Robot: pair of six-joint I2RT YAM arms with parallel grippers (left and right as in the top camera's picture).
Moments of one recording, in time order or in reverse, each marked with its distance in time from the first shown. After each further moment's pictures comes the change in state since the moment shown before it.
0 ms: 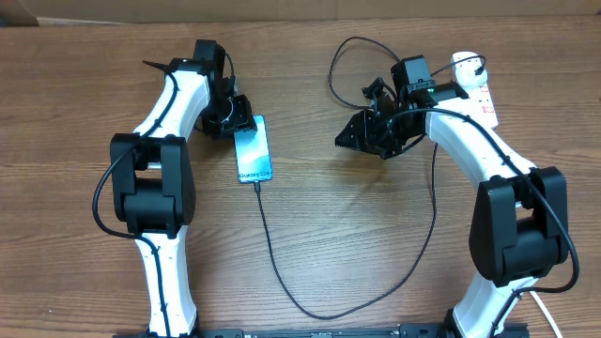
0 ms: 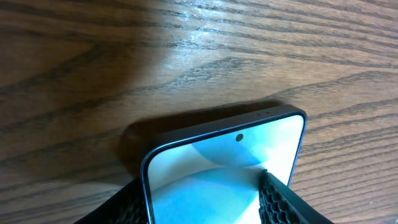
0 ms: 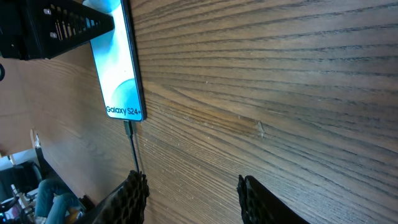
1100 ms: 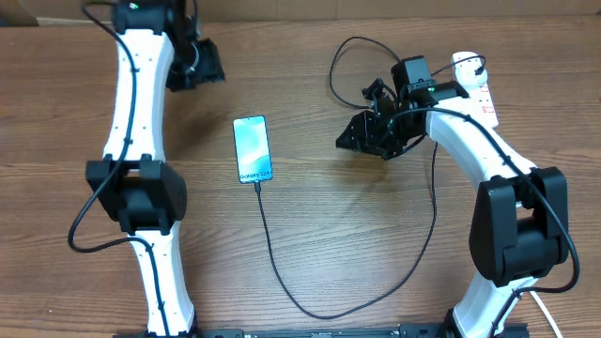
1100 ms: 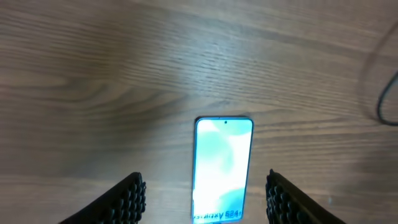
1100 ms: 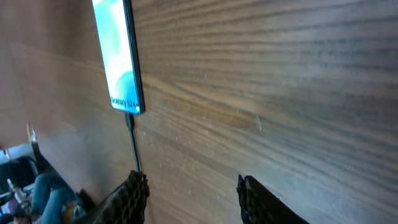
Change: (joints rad) left arm 0.063 0.020 0.670 -0.489 -0.127 0.000; right arm -0.004 0.000 0.018 -0.047 0.002 -0.034
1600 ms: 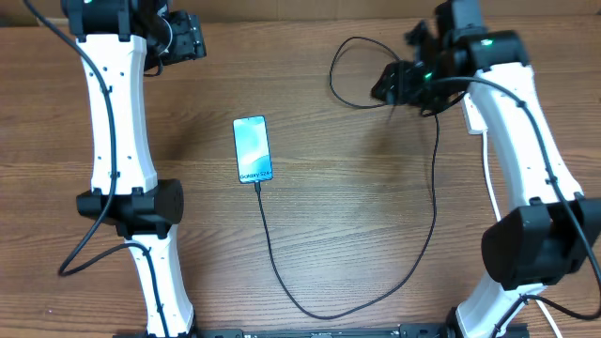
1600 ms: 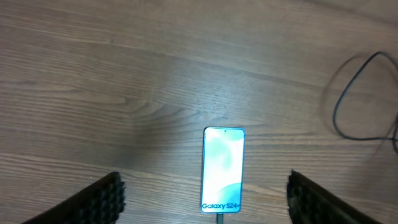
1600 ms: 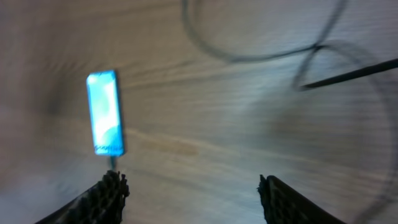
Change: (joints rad) left arm 0.012 -0.048 0.363 -0.204 -0.079 -0.006; right arm -0.114 -0.039 0.436 -0.317 0.279 -0.035
